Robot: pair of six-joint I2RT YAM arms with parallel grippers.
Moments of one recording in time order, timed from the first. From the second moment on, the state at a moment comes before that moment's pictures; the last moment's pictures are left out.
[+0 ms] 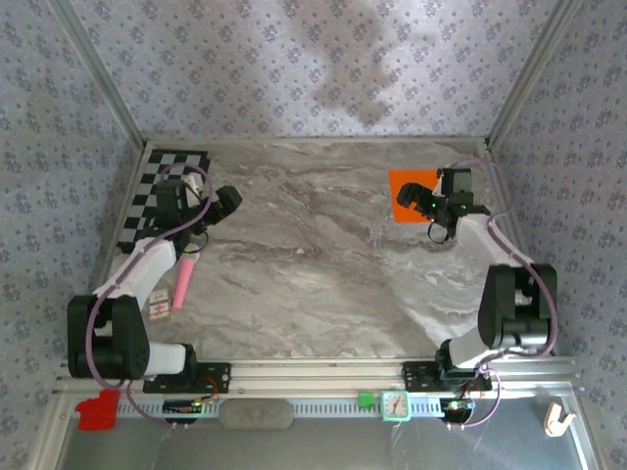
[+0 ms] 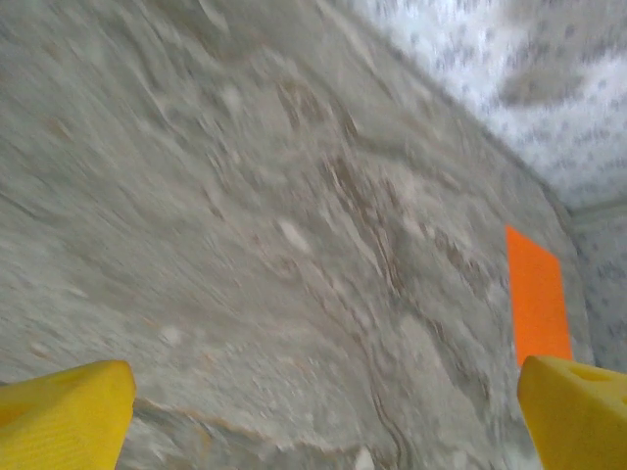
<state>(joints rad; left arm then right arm) -0.08 1.35 0.82 -0.09 0.40 -0.67 0.00 1.53 1.00 -0.27 -0.17 0.44</state>
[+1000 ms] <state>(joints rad) -0.19 1.54 0.89 -0.08 0.48 -0.77 0.03 2.10 1.50 -0.48 -0.14 0.57</state>
